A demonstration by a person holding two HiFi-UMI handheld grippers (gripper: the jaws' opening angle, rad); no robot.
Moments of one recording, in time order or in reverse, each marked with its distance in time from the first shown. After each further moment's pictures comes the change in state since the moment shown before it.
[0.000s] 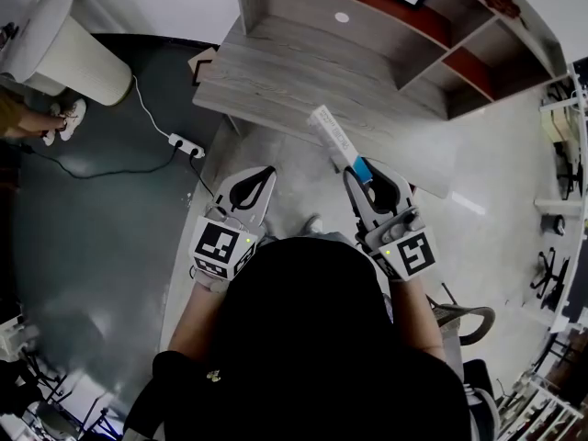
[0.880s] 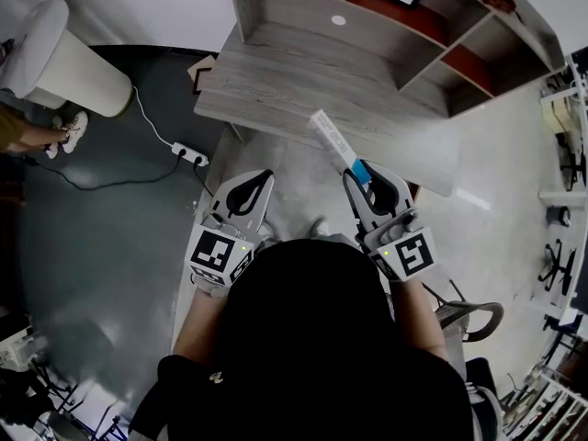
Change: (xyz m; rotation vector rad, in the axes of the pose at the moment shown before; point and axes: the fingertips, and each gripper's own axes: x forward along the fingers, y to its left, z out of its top) left arm -0.008 0.009 0.020 0.010 -0.053 -0.026; right arm 0.007 0.000 -0.003 -0.006 -0.008 -0.039
